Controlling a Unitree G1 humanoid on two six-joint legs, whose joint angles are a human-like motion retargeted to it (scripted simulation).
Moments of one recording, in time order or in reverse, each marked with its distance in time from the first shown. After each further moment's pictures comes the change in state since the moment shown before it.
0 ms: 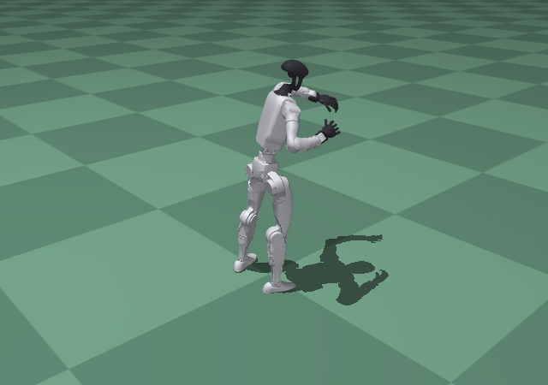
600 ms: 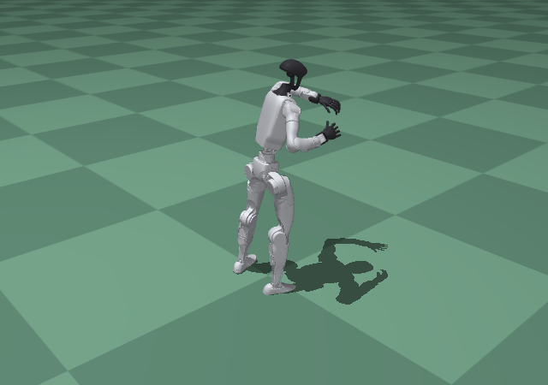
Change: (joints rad) left arm -0.074 -0.059 -0.024 -0.343 -0.087 0.032 -0.022; right arm 0.050 0.024 -0.033 0.023 0.039 0.041 0.004; waist -0.009 0.006 -0.001; left_leg 0.002 -0.023 -0.056 0.014 -0.021 0.028; right_leg 0.011 -0.042 -0.037 0.059 -0.032 0.000
